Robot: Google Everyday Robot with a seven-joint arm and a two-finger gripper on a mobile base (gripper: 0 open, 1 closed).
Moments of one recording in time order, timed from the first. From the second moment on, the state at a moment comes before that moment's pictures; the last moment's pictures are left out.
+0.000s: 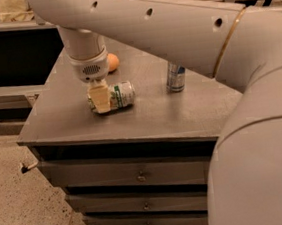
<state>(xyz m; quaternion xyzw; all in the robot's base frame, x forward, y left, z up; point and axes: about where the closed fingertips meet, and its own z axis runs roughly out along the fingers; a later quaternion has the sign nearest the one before) 0.564 0.096 0.849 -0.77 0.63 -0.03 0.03</state>
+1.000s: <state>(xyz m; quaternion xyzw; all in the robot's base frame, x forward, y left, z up) 0.562 0.073 0.869 -0.77 0.63 0.03 0.06</state>
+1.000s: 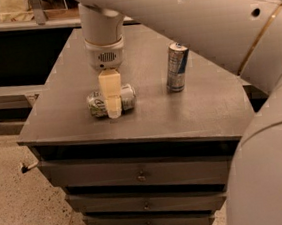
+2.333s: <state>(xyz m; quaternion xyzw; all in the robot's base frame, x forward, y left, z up) 0.565 0.019 0.873 -0.76 0.61 0.11 0.19</state>
